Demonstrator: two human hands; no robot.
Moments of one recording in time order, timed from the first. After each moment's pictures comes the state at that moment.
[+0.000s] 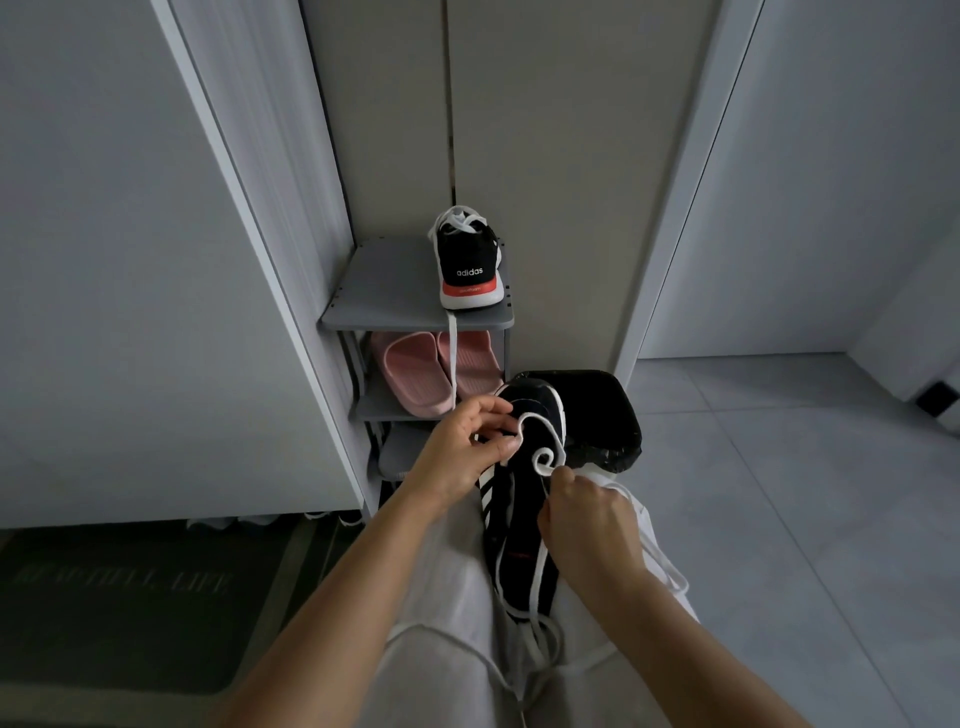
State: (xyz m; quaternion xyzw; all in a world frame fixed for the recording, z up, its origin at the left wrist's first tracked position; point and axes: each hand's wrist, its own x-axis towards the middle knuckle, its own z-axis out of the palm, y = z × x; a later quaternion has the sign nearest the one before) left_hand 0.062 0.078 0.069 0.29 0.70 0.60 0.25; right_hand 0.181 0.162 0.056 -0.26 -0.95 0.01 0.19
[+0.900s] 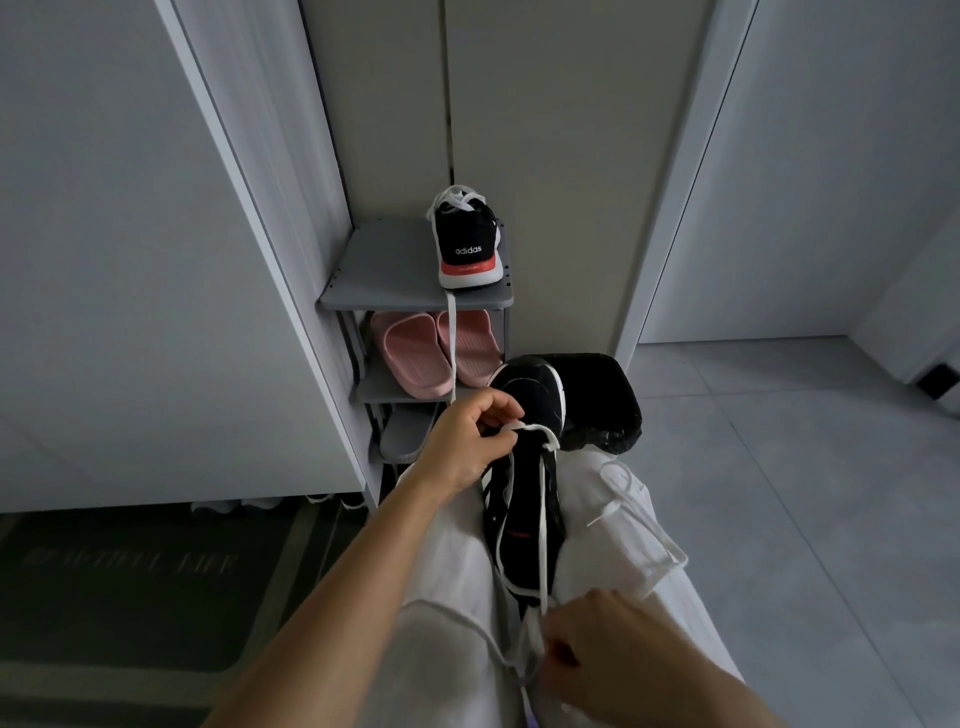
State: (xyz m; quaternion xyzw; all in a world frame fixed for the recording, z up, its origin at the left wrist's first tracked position) left_hand 0.071 0.078 0.060 0.35 0.74 0.55 0.18; right_hand 0.264 0.131 0.082 -0.05 -0.96 0.22 -0.15
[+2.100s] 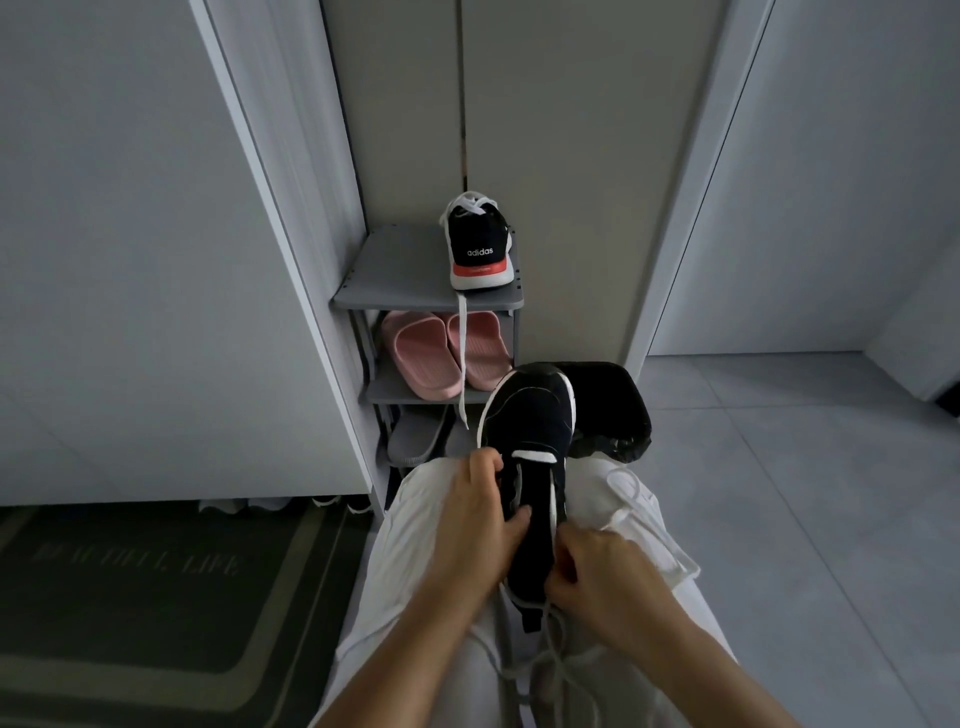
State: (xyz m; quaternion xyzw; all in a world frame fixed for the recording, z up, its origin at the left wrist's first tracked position) left_hand 0.128 0.058 0.008 0.31 0.86 0.41 0.01; right_hand 0.235 0.151 0.040 -0.18 -0.96 0.22 0.01
